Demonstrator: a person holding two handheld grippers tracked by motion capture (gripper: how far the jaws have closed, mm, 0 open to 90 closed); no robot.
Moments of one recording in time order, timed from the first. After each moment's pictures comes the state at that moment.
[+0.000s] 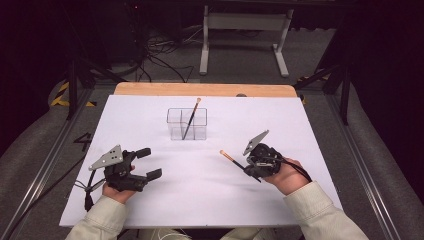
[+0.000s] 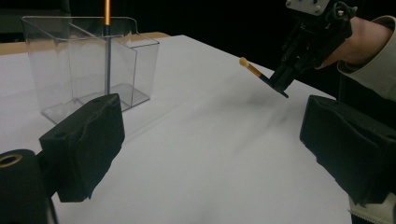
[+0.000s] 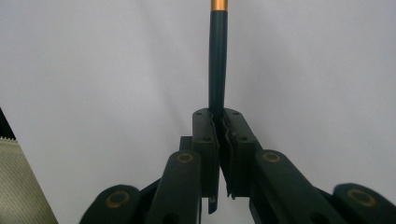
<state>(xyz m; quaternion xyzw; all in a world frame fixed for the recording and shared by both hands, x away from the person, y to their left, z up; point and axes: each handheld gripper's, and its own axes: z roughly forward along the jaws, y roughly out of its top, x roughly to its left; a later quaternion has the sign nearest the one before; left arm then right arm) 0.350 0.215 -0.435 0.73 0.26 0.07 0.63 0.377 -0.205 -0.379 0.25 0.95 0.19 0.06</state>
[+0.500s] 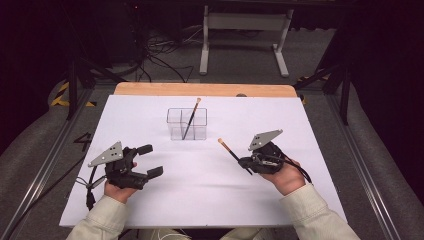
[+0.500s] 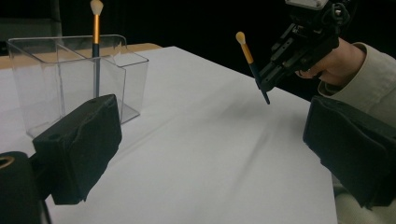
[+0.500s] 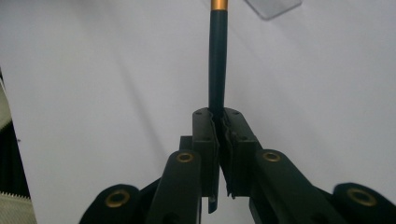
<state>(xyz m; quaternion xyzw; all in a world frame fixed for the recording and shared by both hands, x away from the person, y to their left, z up) 0.353 0.210 -0.422 0.72 0.25 0.06 0.65 0.372 -0.213 -0.370 0.24 0.91 0.33 0.10</state>
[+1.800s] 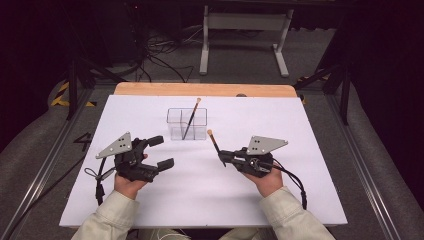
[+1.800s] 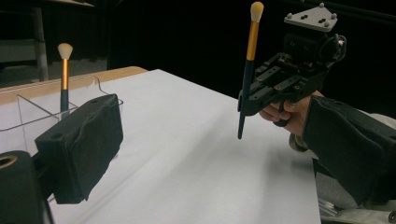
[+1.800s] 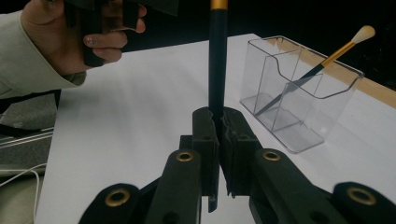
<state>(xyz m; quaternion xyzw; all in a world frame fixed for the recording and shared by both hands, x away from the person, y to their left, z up) 0.360 0.180 -0.394 0.70 0.22 0.05 0.67 0.364 -0.189 -0.383 0.16 0.81 0.54 0.13</state>
